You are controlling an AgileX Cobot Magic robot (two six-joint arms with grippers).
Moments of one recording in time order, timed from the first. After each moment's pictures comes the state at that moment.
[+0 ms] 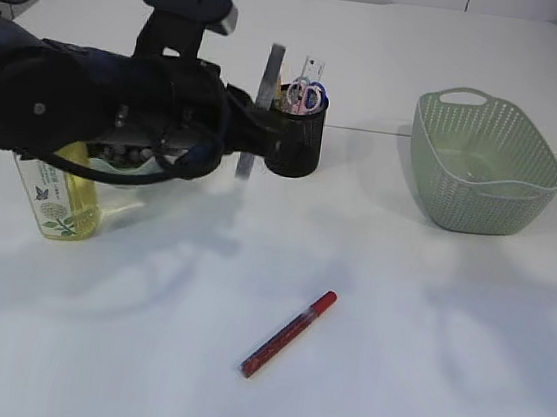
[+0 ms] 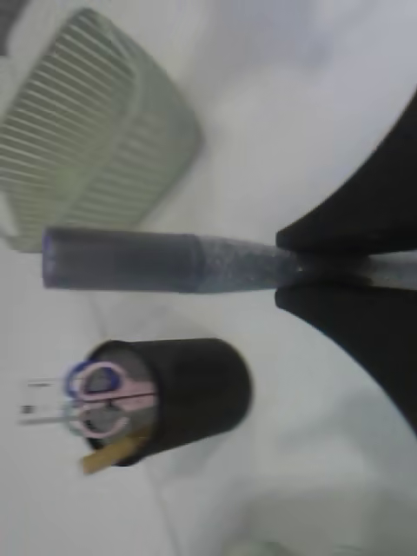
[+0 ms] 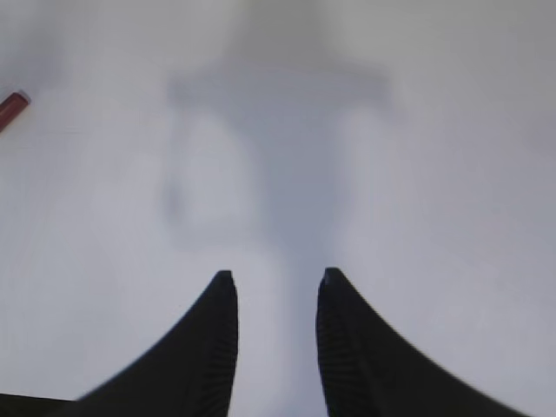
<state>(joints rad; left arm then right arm) -0.63 1.73 -1.03 0.03 -0.14 -0.14 0.19 1.30 -1.22 -0.11 1.24 0.09</state>
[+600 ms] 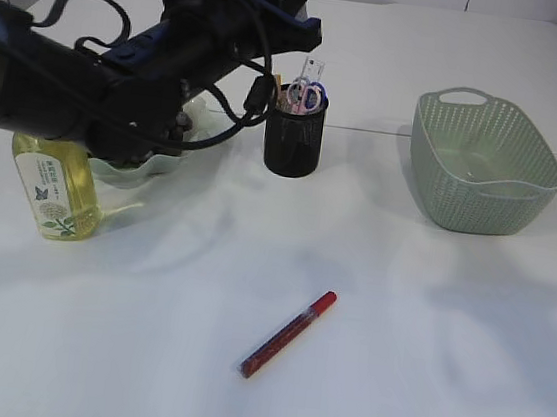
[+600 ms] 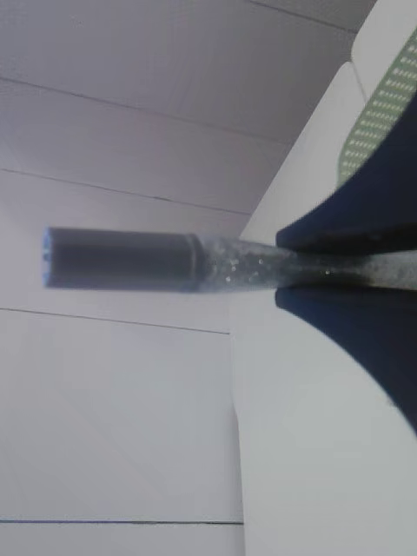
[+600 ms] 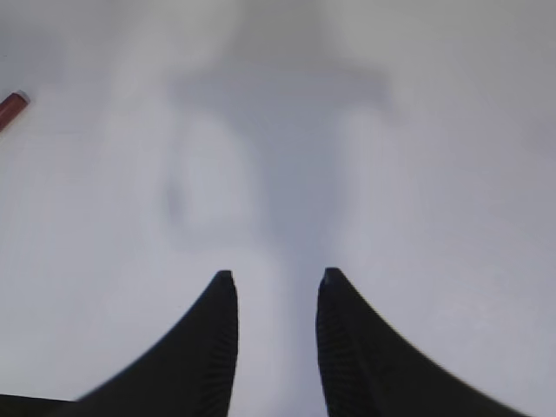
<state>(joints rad) -0.59 1.97 -1.20 -0.04 -0.86 -0.14 0.19 1.30 -1.22 -0.11 1.24 0.09</state>
